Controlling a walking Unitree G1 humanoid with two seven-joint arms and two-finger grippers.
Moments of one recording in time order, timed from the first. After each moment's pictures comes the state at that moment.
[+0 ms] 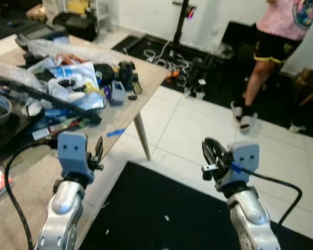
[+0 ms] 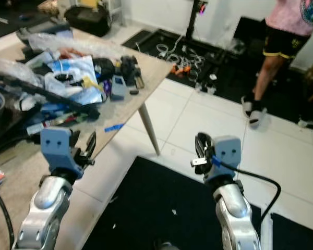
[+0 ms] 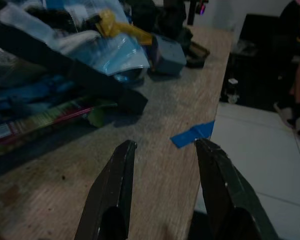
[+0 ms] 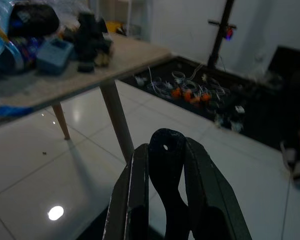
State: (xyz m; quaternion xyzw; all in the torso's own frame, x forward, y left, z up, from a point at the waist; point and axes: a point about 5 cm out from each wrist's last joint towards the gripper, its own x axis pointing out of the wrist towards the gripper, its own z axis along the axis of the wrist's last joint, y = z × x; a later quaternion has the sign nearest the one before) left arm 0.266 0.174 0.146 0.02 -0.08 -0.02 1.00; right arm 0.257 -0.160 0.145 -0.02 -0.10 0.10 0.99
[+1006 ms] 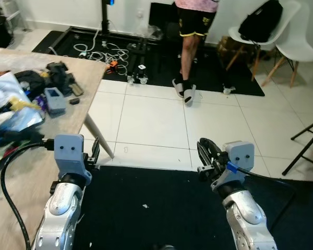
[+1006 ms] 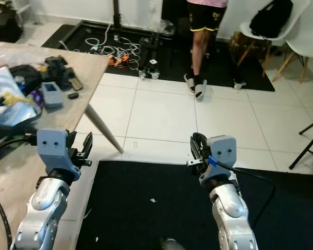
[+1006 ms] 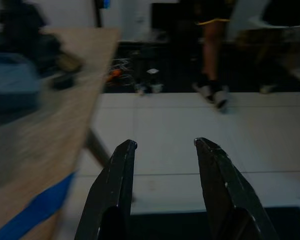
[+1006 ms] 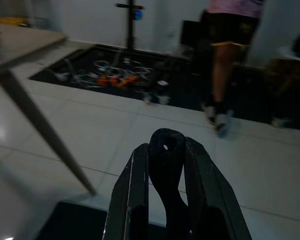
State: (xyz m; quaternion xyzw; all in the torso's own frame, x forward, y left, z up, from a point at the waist) left arm 0.269 0.174 0.147 0.02 -0.08 -0.02 1.00; right arm 0.262 -0.158 0.145 -0.01 -0.10 0.10 0.99
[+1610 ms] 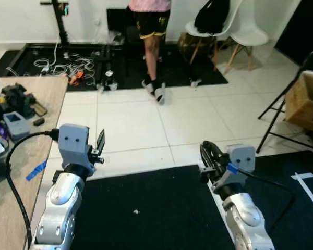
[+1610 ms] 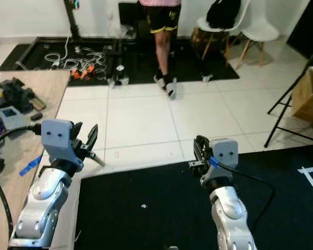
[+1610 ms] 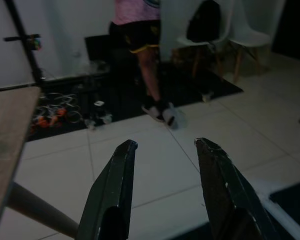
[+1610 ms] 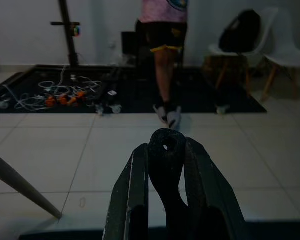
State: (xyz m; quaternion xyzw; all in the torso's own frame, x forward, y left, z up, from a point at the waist) left arm 0.278 0.173 0.163 0.04 -0.10 -0.05 0.99; right arm 0.258 -0.158 0.138 0.00 -0.10 0.08 0.99
